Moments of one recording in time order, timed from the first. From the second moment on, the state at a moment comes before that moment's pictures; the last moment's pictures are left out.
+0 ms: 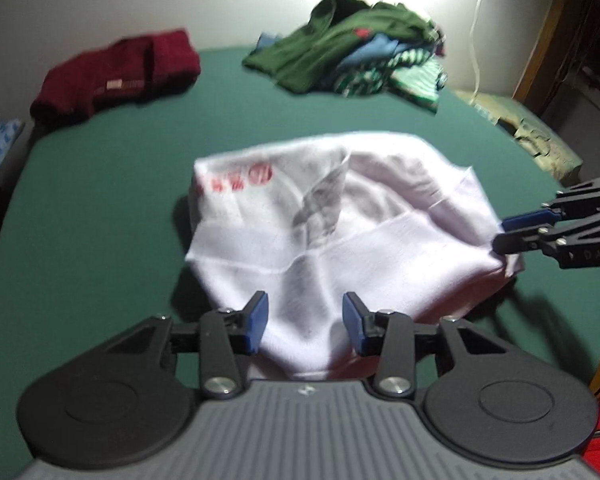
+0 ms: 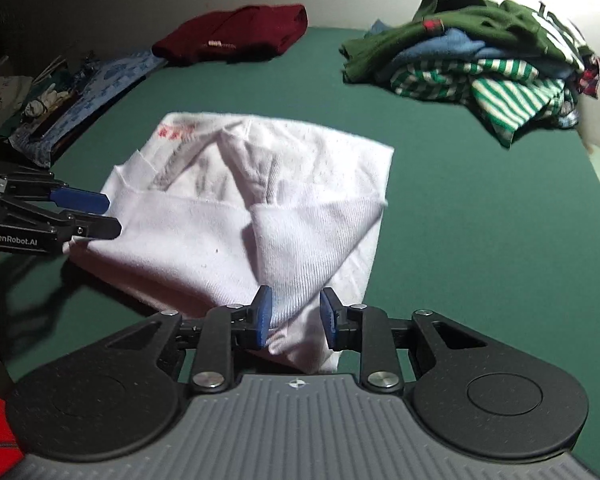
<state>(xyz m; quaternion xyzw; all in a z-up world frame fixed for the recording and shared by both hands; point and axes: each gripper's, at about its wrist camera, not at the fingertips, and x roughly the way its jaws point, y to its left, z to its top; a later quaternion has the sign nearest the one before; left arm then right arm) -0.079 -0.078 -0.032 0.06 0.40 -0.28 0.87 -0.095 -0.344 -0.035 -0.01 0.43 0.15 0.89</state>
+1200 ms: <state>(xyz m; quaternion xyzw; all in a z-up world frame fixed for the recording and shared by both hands) -0.073 -0.096 -0.053 0.07 0.41 -0.31 0.85 -0.093 -0.333 -0.052 -0.03 0.40 0.10 0.91</state>
